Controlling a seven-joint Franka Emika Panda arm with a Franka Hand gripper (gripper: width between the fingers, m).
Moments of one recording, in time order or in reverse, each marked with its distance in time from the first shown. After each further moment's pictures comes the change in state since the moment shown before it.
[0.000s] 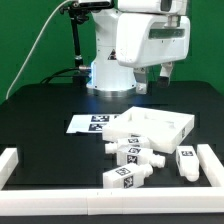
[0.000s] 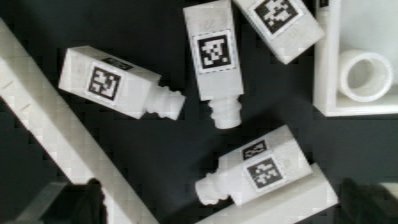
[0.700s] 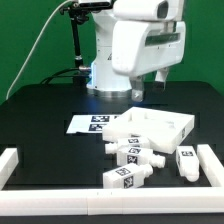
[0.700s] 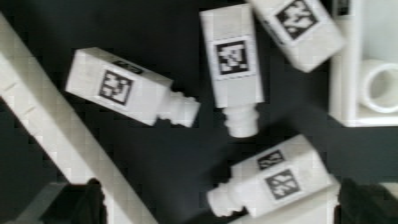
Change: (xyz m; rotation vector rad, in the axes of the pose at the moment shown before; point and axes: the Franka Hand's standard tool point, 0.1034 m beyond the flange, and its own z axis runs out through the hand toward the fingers) arm 0.001 0.028 0.021 0.031 0.003 -0.049
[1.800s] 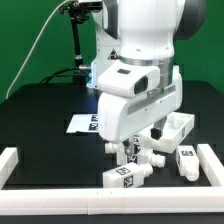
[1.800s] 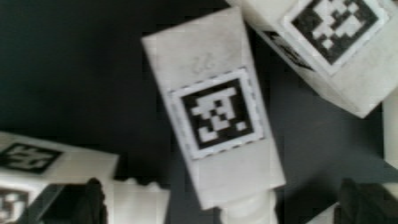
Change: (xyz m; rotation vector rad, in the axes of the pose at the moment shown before) arm -0.004 -0.028 0.093 0.116 0.001 0.177
